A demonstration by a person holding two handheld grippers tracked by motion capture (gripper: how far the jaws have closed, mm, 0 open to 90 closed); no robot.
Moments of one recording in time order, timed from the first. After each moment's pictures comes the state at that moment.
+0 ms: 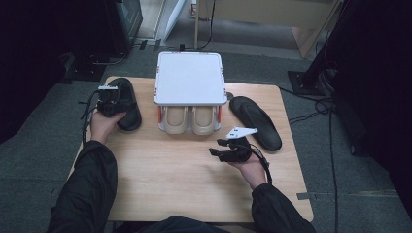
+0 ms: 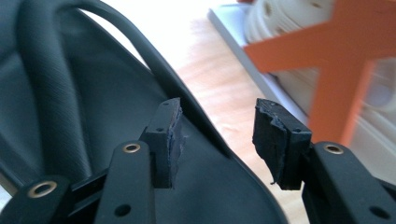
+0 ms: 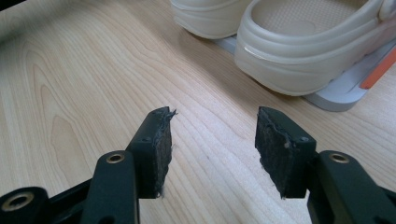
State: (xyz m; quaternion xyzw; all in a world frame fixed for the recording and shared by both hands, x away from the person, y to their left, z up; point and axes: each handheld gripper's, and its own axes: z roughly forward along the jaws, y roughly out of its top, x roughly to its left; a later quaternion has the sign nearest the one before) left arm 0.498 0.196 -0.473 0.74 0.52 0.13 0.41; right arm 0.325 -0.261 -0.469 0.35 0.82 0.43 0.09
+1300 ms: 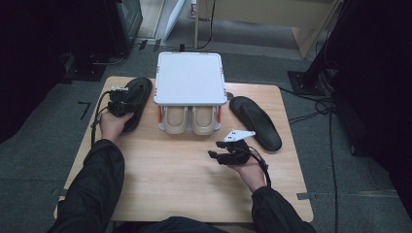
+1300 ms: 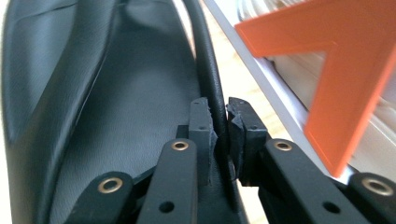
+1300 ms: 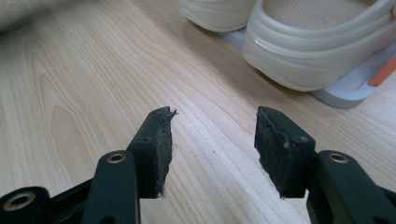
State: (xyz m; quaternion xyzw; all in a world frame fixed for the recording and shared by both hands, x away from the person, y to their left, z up) left arm 0.504 0.168 -0.484 0.76 0.52 0.09 0.39; right arm 0.320 -0.255 -0.471 0.34 0.83 0.42 0.10
